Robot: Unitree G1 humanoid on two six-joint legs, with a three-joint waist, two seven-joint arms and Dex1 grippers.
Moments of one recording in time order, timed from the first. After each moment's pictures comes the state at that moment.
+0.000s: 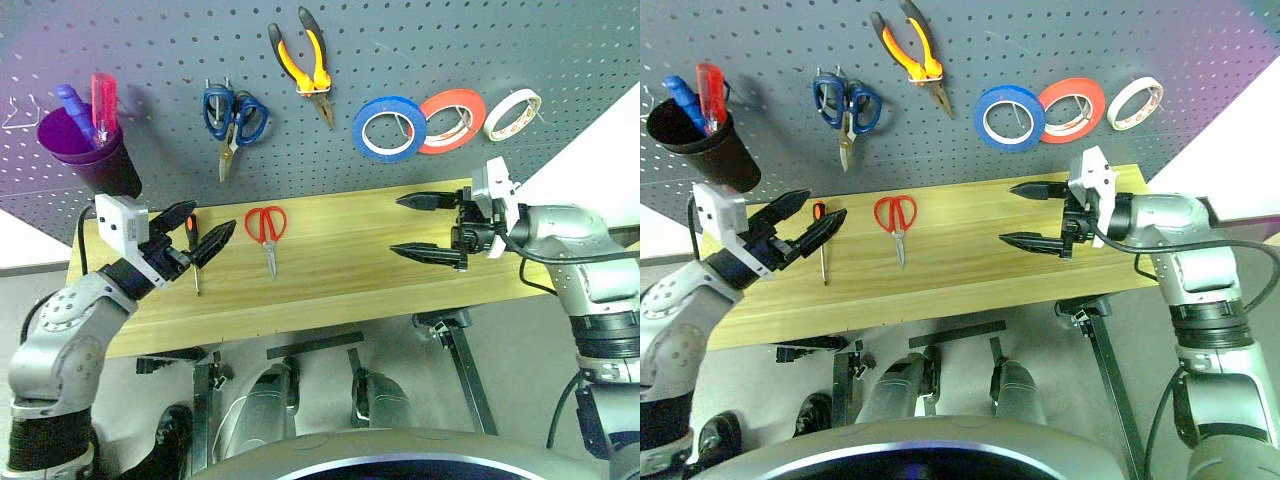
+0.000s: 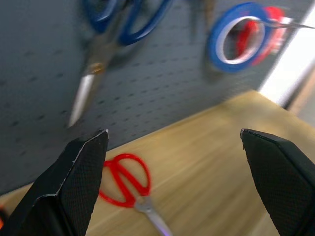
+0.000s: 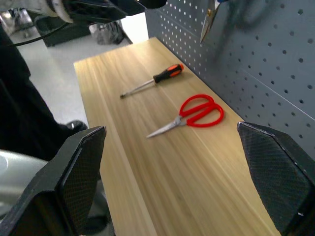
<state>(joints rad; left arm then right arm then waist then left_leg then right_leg) -0.14 0.54 0.29 -0.35 -0.66 0.48 -0.47 -0.56 -0.79 -0.01 0.03 0.51 0.36 1.28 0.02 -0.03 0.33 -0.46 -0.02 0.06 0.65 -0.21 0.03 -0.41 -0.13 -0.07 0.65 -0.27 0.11</state>
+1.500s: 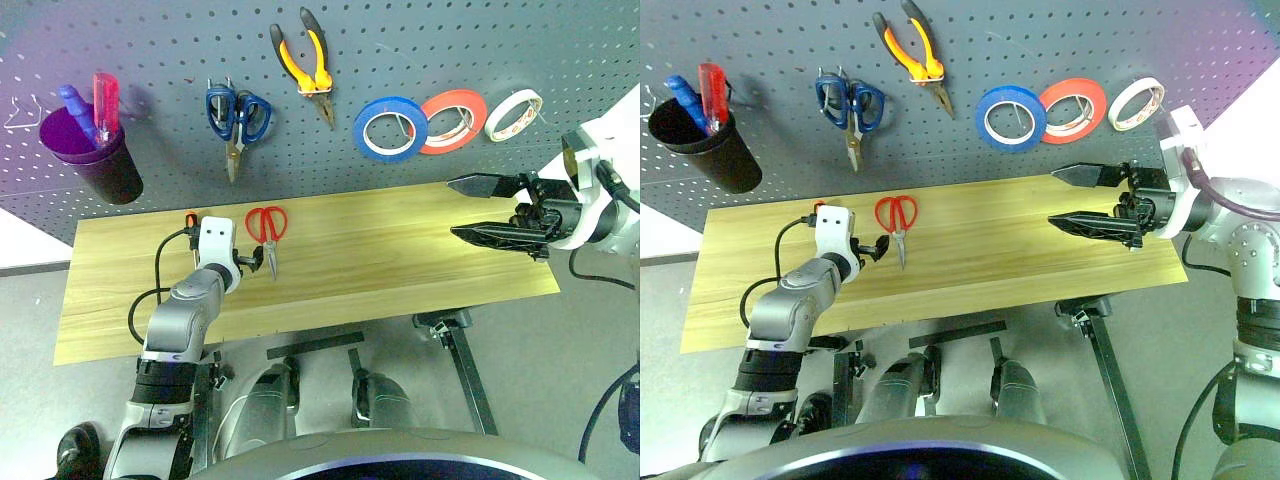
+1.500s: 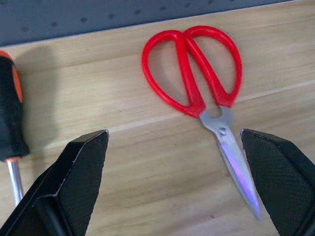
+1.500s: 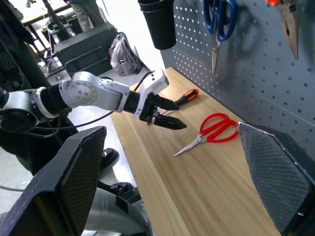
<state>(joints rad) -0.38 0.25 0.04 0.00 -0.22 0.72 -0.08 -0.57 -0.91 -0.21 0.00 0.76 0.67 1.38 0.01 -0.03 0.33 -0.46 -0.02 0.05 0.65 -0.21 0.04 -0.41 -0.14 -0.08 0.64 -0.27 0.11</state>
